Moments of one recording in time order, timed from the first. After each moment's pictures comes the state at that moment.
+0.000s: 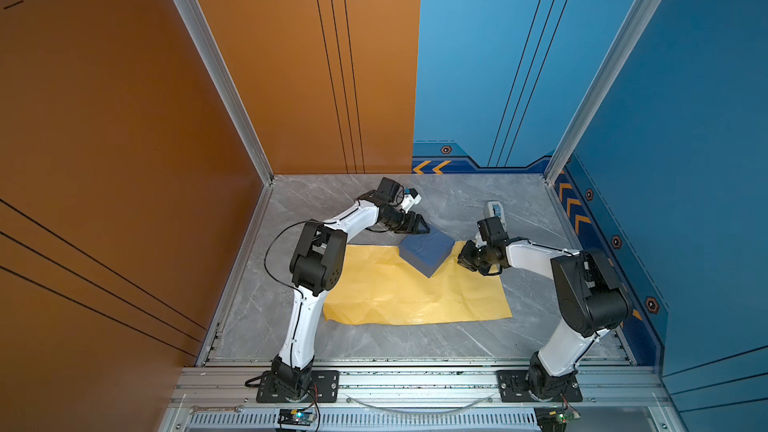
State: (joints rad) left arm -0.45 2.23 1.75 -0.53 0.72 -0.18; right arm 0.26 1.74 0.90 -0.25 -0.32 0.83
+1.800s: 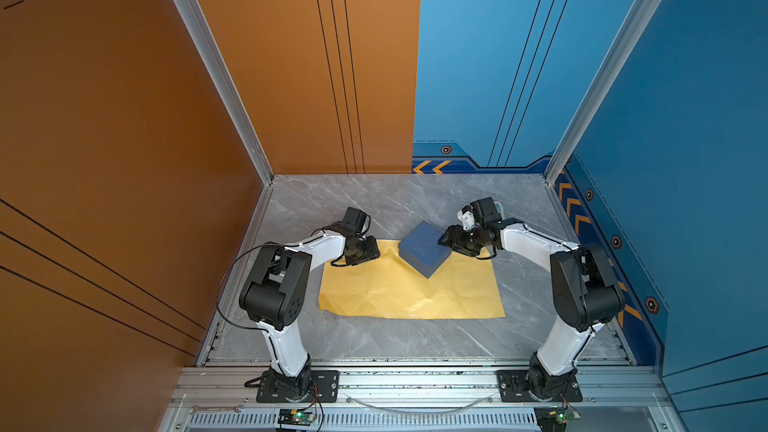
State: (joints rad) left arm -0.32 1.81 1.07 -0.39 0.21 -0.56; right arm 0.30 1.79 1.13 -0.38 -0.46 0.54
